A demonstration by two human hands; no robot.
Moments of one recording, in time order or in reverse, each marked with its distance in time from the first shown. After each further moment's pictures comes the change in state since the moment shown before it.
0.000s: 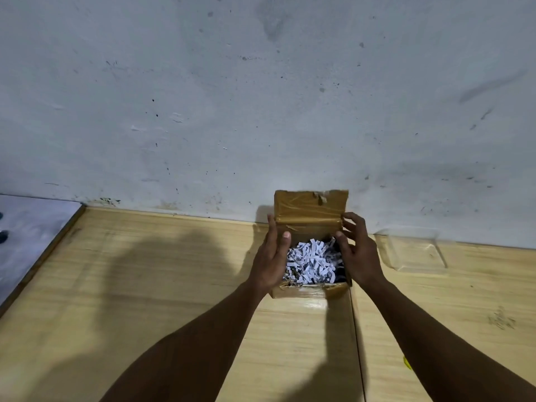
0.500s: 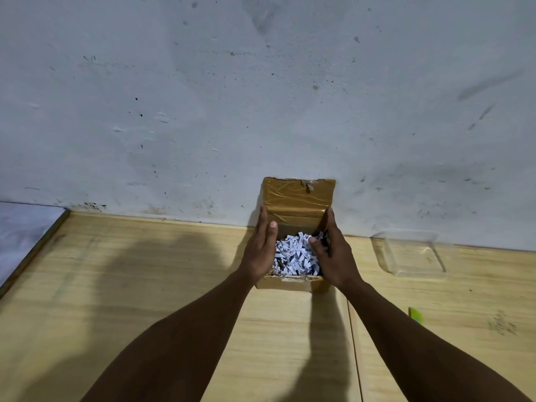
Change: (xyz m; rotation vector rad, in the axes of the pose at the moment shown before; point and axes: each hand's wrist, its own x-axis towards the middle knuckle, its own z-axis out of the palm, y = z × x) left_hand 0.038 -0.006 -0.007 0.025 0.038 0.062; right_hand 0.011 0.000 0.034 -0.035 -0.073 0.040
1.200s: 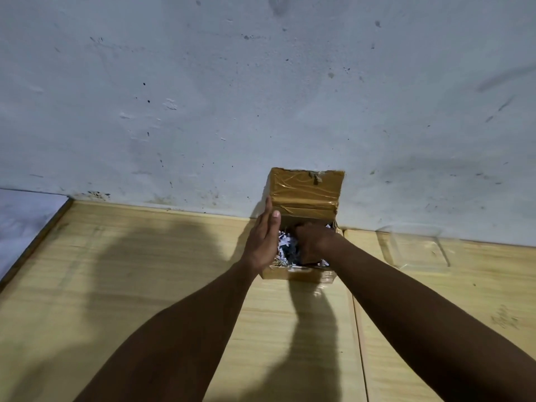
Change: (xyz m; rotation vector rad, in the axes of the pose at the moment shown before) left_hand 0.000 0.002 -0.010 -0.014 0.001 -0.037; right_hand 0.048 -0.055 0.035 -1.075 -0.721 -0.056
